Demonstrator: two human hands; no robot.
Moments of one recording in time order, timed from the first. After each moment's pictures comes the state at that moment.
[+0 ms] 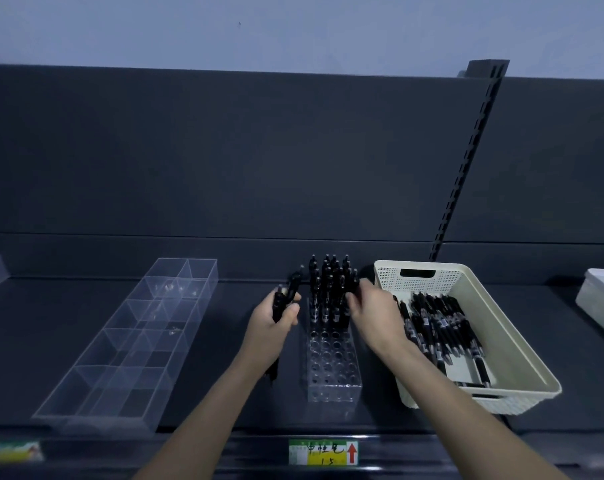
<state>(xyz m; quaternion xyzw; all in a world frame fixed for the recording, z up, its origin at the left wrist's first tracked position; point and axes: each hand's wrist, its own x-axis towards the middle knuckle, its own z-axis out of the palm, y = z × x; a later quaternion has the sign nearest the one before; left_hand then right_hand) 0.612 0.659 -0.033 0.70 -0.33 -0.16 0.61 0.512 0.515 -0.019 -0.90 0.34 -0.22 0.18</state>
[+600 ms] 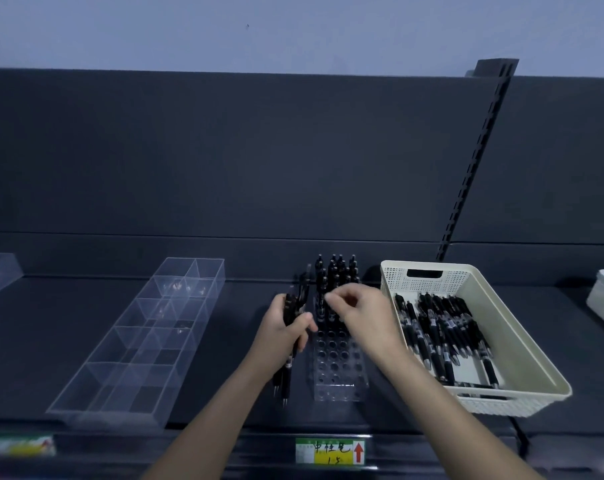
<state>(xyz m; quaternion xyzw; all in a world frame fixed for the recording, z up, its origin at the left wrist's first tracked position) 0.603 0.665 -0.028 0.68 -0.34 -0.23 0.61 0.514 0.550 -0.002 -0.83 0.29 -0.28 0.39</state>
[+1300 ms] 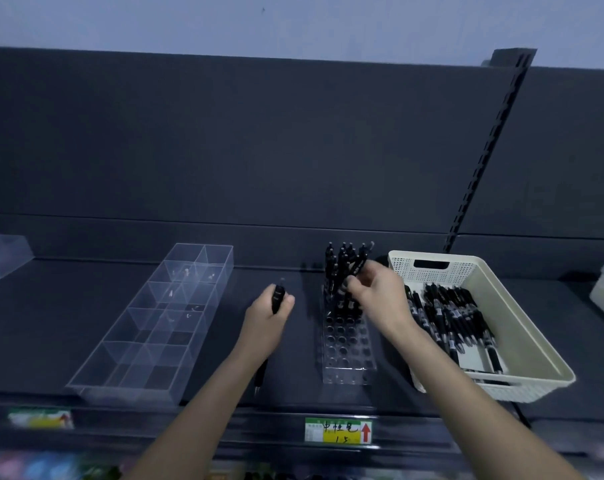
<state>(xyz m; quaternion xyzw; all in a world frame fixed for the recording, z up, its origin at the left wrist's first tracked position) 0.622 0.687 -0.037 0.76 -0.28 -0.18 0.56 0.520 0.542 0.002 -0.83 0.30 -0.28 0.38</state>
